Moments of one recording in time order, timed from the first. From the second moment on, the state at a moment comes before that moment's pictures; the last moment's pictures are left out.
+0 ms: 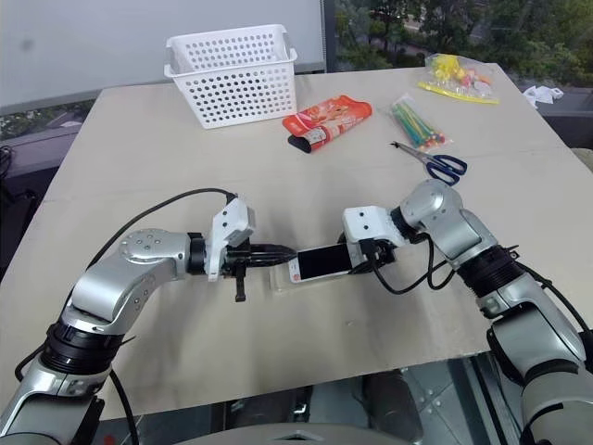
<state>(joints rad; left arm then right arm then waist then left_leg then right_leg) -0.33 0.75 -0.17 -0.30 -0.41 0.64 -1.03 -0.82 -0.55 0.51 0.27 -0.03 0.11 1.42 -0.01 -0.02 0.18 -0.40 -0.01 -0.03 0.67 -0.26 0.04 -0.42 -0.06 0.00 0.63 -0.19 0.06</state>
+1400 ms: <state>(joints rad) -0.27 0.61 -0.26 -0.22 -0.28 0.51 -0.93 -0.72 -0.61 0.51 -0.04 -0.16 0.34 1.43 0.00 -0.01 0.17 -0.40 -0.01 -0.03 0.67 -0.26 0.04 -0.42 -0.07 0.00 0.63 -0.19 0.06</state>
